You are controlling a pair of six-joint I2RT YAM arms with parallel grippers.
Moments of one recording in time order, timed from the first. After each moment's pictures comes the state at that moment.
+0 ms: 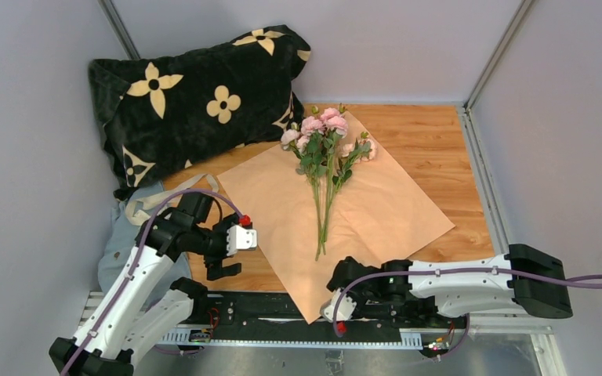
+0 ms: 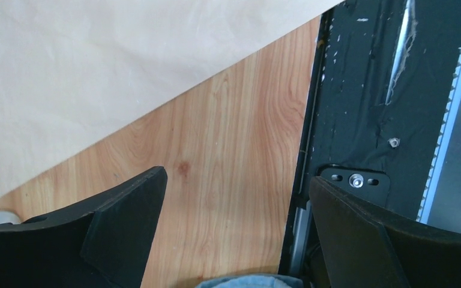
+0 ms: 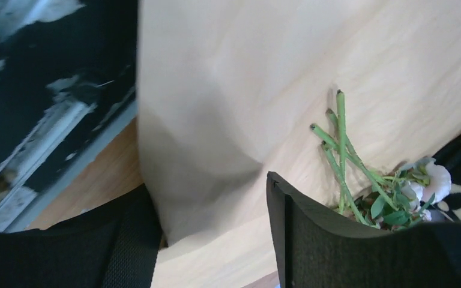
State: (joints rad) left arm -0.36 0.76 0.77 -1.17 0.58 1.03; right arm 1.40 1.08 0.45 -0.49 0.16 -1.19
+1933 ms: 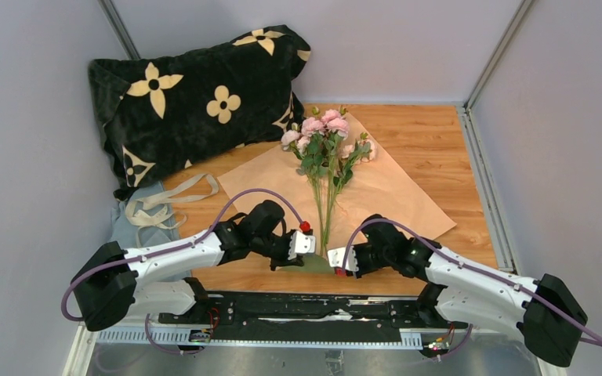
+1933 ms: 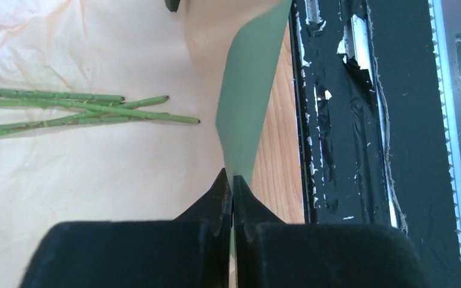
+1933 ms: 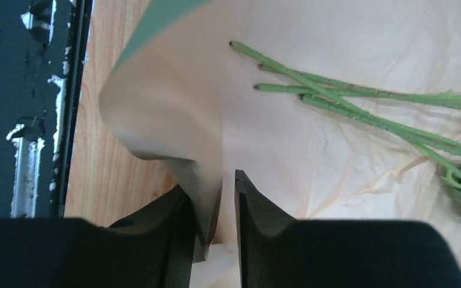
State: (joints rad) left arm -0.92 1.17 0.57 -0.17 0.60 0.49; right arm 0.88 0.92 0.42 -0.35 -0.33 -0.91
